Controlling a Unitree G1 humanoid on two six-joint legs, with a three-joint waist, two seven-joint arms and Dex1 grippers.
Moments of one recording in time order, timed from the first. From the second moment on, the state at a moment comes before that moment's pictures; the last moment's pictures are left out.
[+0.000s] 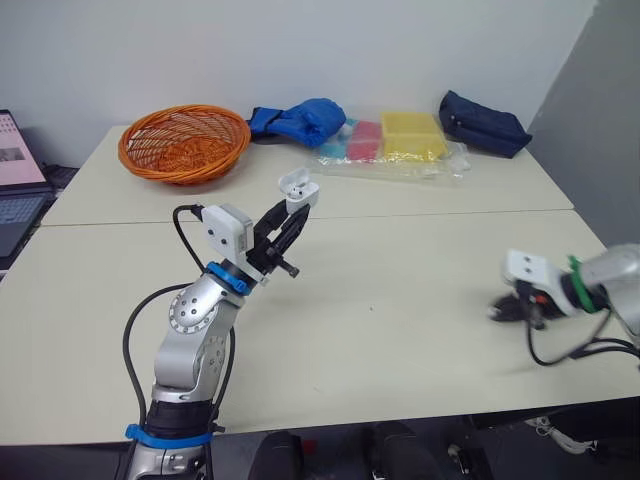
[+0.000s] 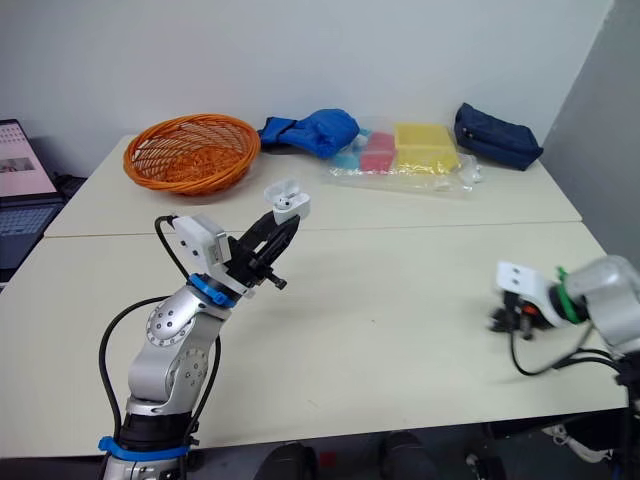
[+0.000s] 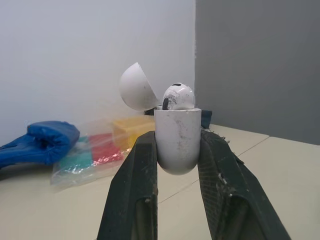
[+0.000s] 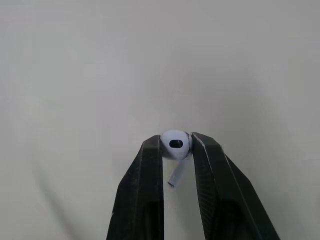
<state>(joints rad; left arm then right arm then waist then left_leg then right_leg) -0.30 0.28 0.06 -0.23 -0.39 0.10 -0.54 -0.61 -0.86 0.13 0.01 0.16 0.61 1.36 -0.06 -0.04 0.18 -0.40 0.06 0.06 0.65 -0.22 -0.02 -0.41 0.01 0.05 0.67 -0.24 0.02</state>
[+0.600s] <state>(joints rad) -0.37 0.24 0.05 -0.16 -0.43 0.09 -0.58 -0.87 -0.07 -0.17 -0.25 0.53 0.86 0.53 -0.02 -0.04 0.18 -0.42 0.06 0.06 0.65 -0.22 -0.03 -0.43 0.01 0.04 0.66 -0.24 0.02</state>
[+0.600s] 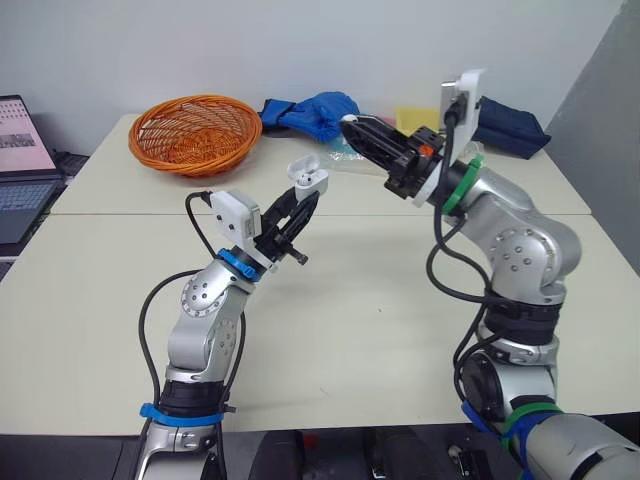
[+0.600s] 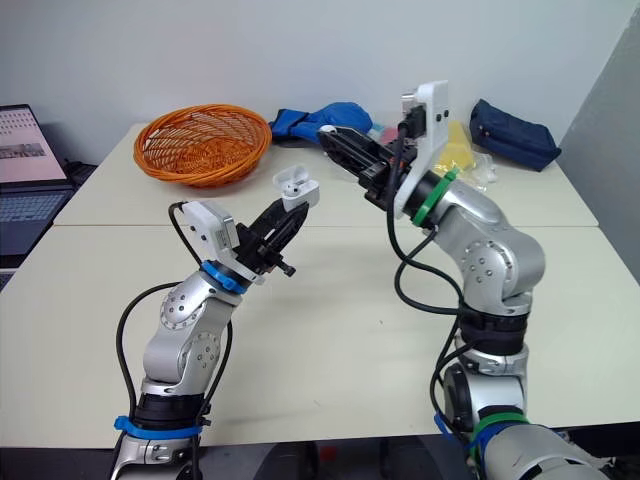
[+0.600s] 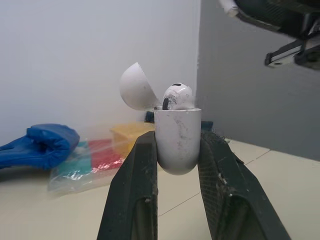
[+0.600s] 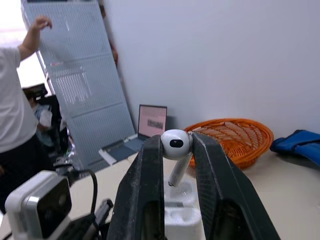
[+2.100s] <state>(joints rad) -0.36 0.23 0.04 -0.17 -0.46 0.11 -0.62 -0.76 -0.17 0.06 -0.11 0.45 0.56 0.57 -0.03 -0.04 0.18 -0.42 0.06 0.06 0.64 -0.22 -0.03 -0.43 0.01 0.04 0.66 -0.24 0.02</state>
